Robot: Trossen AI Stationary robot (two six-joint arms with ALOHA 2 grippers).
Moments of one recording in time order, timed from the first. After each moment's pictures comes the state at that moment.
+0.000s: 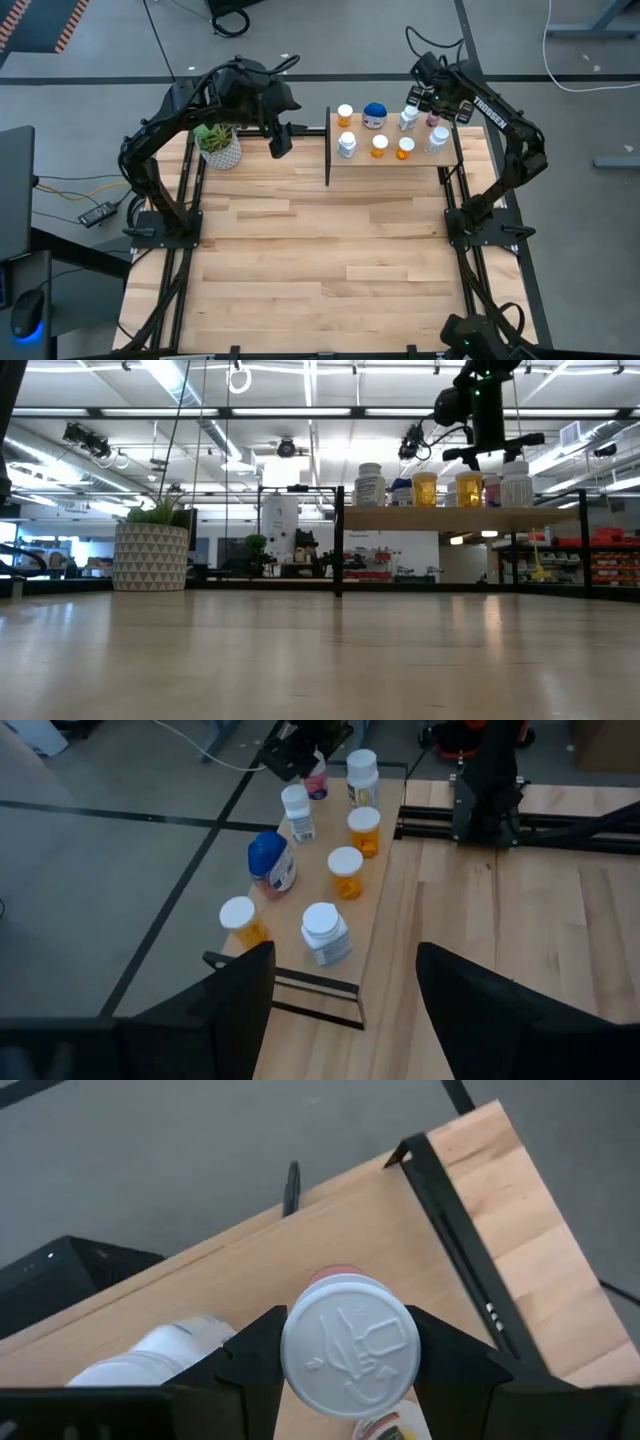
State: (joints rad) left arm 0.30 1.71 2.34 -1.21 -0.10 0.14; right arm -1.00 1.54 1.60 -1.39 0.36 1.03
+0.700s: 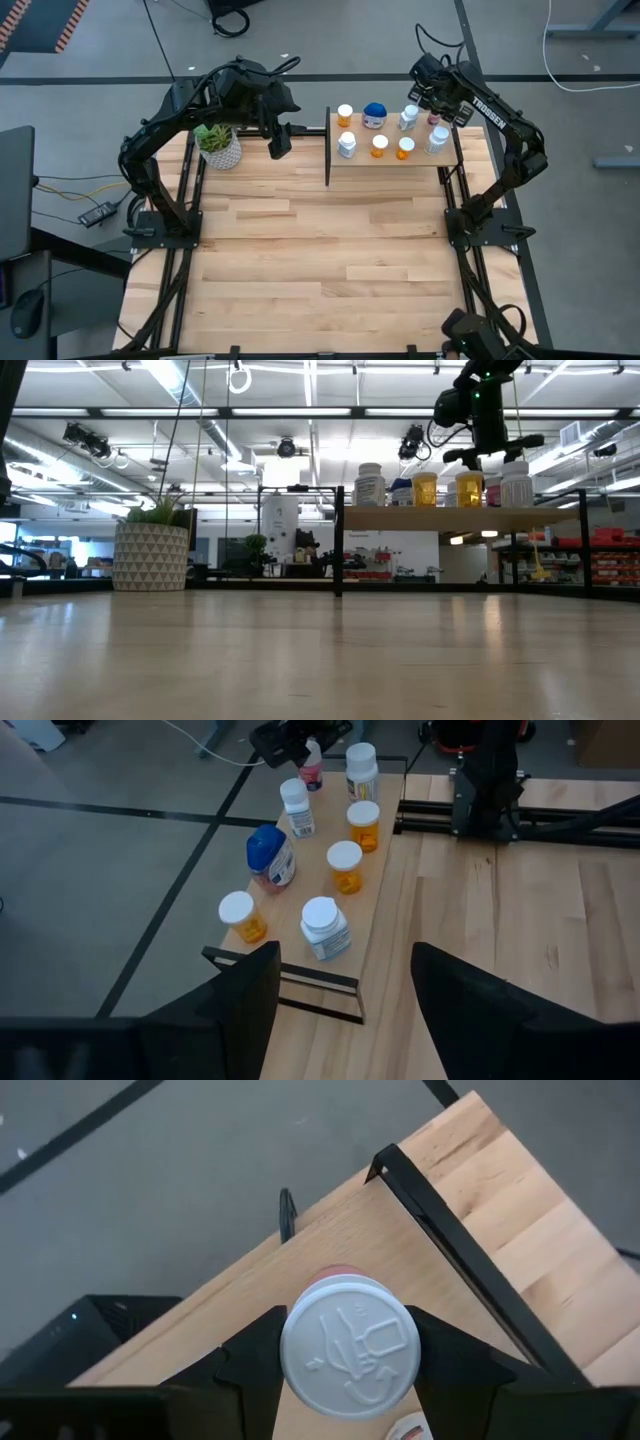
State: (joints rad) left arm 0.30 1.71 2.34 -1.22 -0.10 0.14; right arm -0.99 1.54 1.58 -1.37 0.40 1.21
